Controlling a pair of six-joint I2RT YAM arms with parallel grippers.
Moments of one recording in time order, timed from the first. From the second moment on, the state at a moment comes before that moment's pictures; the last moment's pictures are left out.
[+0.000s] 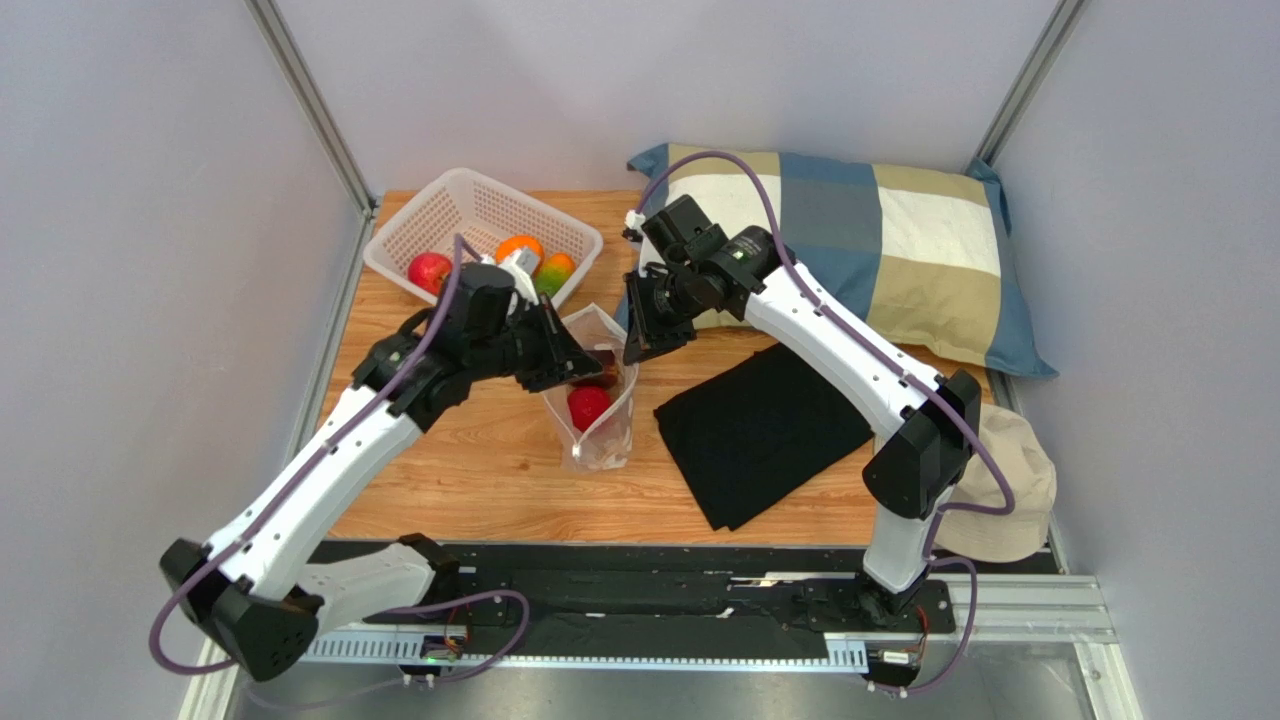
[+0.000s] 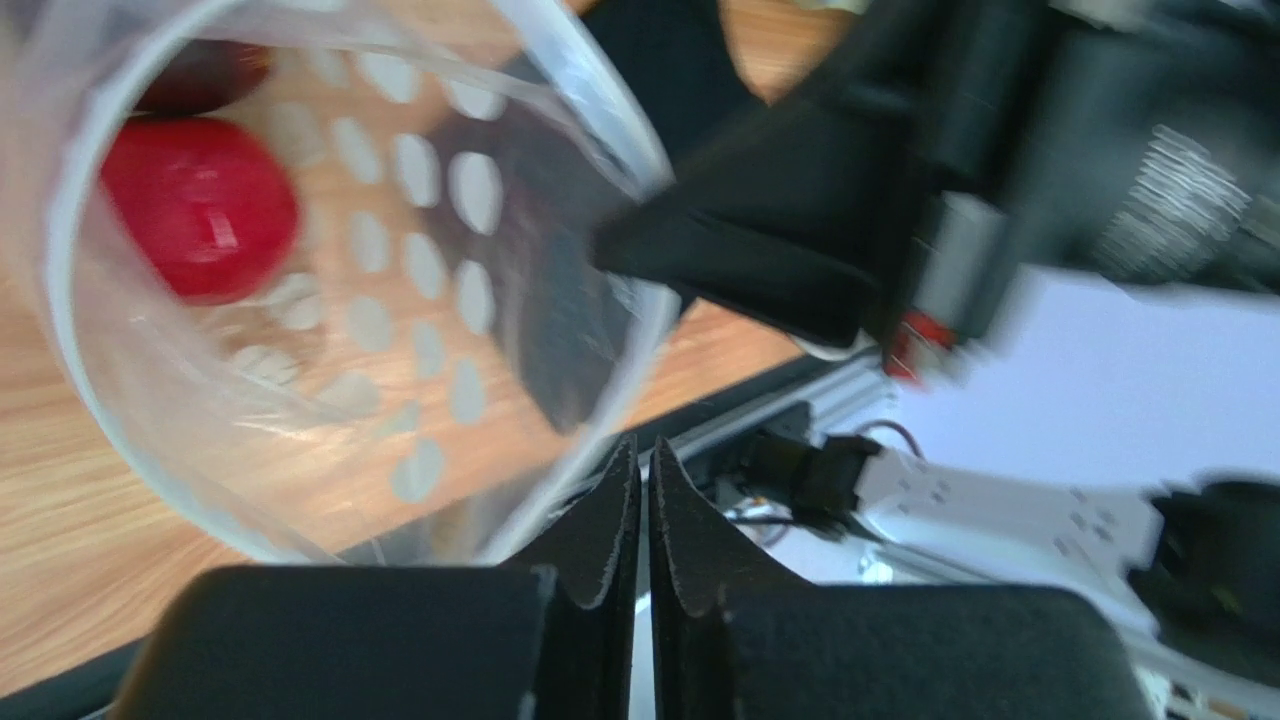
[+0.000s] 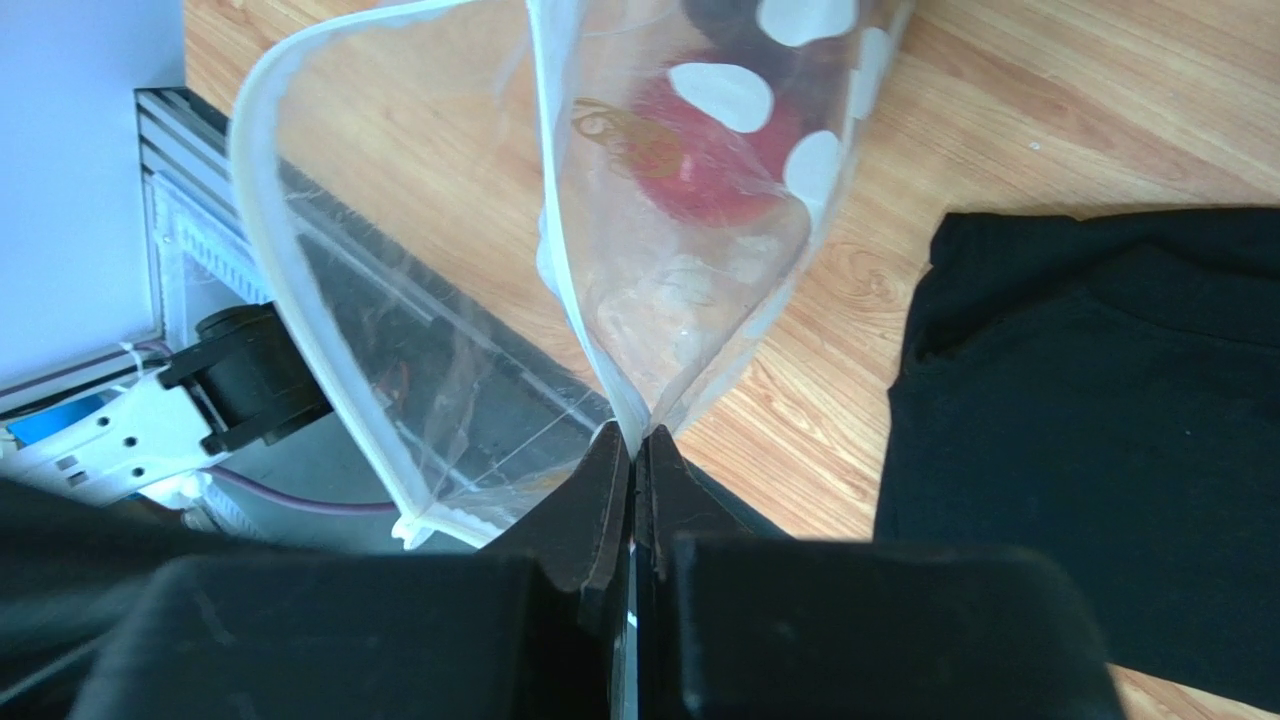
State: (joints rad) left arm -0.57 1.05 1.18 -0.71 0.25 -0.87; right arm 0.74 1.81 1.87 -1.03 -0.30 0.50
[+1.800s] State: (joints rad) left arm -0.49 1.29 0.75 -0.42 0.22 -0.64; right arm 0.48 1.77 1.56 -0.81 -0.63 0.76
